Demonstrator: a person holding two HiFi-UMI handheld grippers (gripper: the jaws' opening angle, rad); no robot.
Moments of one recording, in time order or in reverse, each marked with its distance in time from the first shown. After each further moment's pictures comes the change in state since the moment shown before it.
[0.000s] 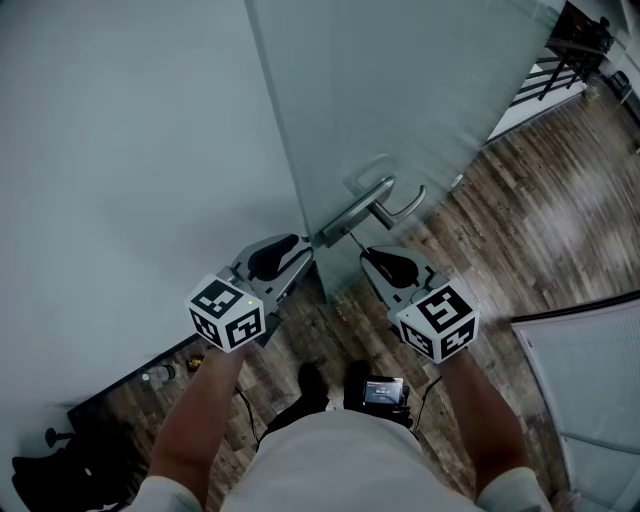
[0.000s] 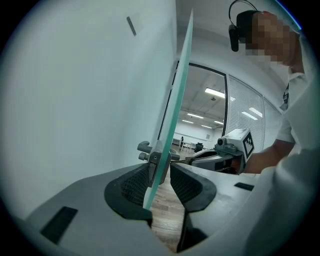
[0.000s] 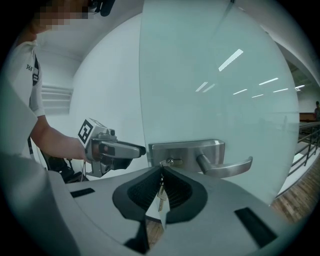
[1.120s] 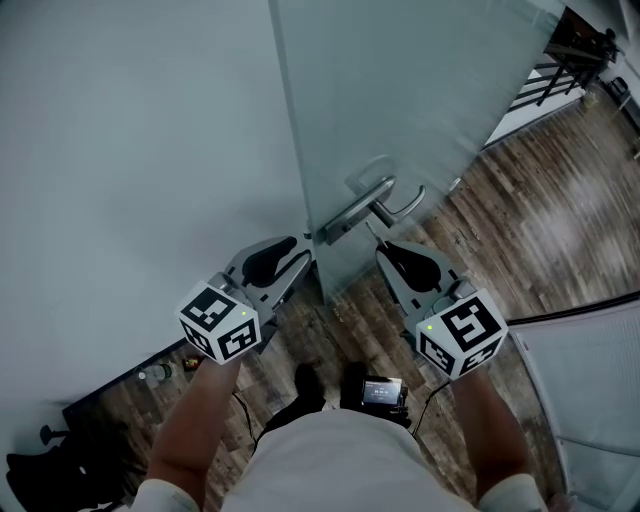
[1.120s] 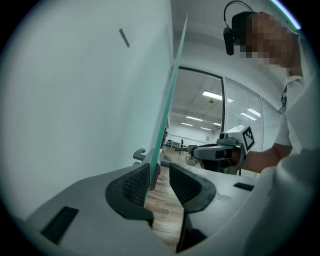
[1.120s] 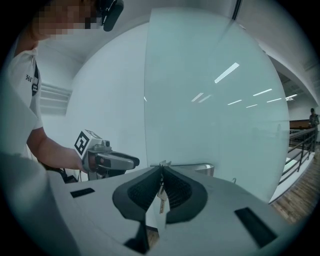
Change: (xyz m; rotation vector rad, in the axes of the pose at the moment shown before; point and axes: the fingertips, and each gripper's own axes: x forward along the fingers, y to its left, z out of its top) left arm -0.019 -0.019 0.020 0.018 -0.046 0.001; right arm -0.038 0.004 0.046 -0.024 -0.088 -0.069
